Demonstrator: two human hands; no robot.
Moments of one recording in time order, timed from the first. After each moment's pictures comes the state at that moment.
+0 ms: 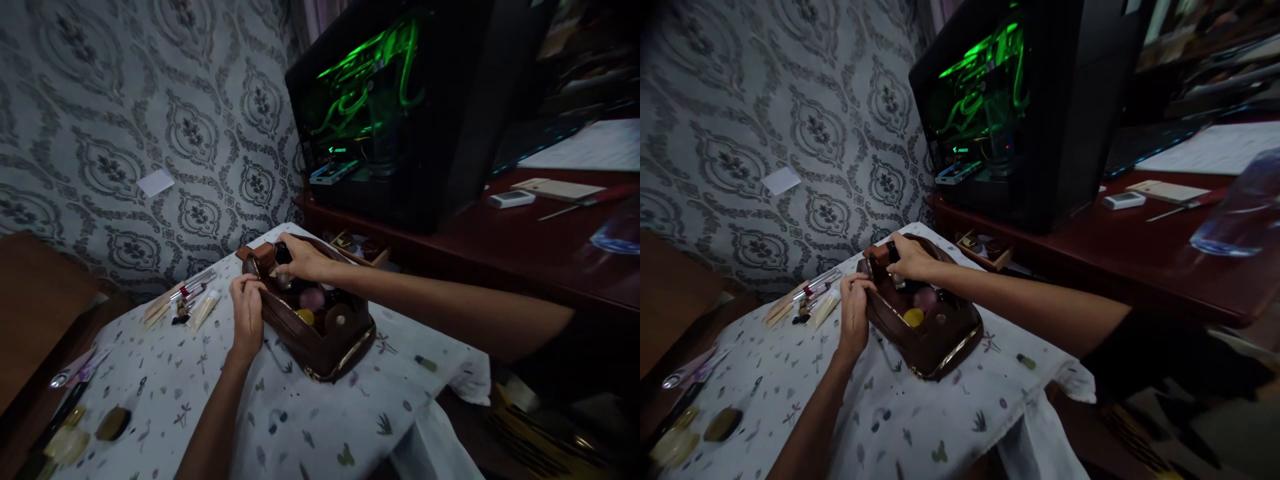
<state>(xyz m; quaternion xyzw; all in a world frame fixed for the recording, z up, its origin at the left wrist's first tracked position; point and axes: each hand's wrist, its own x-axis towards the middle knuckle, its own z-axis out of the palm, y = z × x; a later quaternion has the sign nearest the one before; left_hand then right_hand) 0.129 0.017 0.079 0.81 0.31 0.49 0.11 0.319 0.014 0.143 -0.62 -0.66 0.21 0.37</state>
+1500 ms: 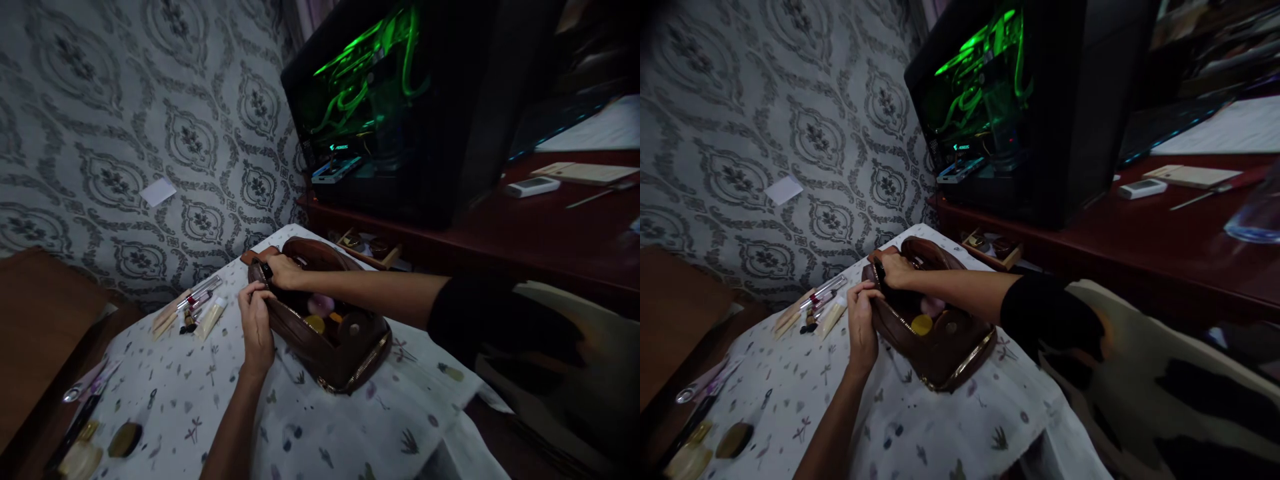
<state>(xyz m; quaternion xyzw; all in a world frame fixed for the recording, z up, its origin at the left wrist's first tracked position) 0.134 0.018 0.070 0.78 0.31 0.52 0.15 0.278 0.060 0.130 -0.67 -0.68 0.21 0.21</state>
